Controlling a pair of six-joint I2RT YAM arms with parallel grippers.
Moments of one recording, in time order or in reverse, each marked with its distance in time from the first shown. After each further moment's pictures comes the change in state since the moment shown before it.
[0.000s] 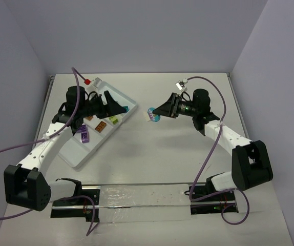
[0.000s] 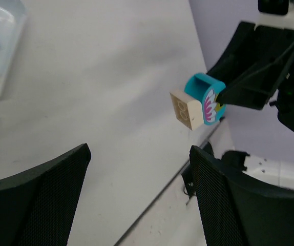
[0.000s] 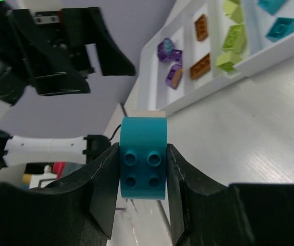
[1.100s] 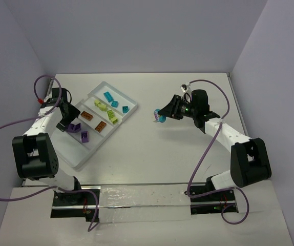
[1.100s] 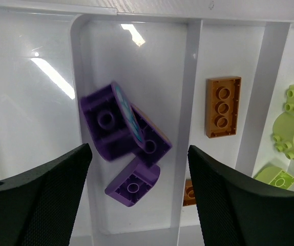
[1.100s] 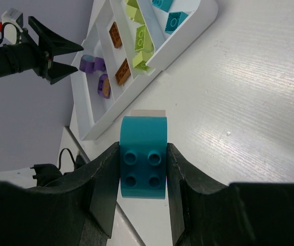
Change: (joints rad) left arm 0.359 0.320 0.120 -0.422 -0.909 -0.181; right arm -0.030 0.031 0.030 -0.257 0.234 -0.153
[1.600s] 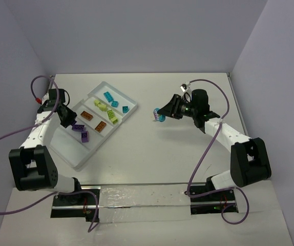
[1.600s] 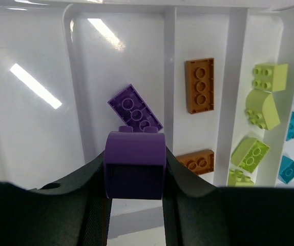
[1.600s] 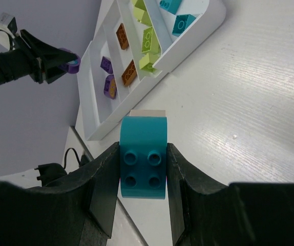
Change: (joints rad) left arm -0.008 -0.154 -0.056 0.007 0.049 0.012; right arm 0.000 0.003 0.000 0.029 -0.018 0.020
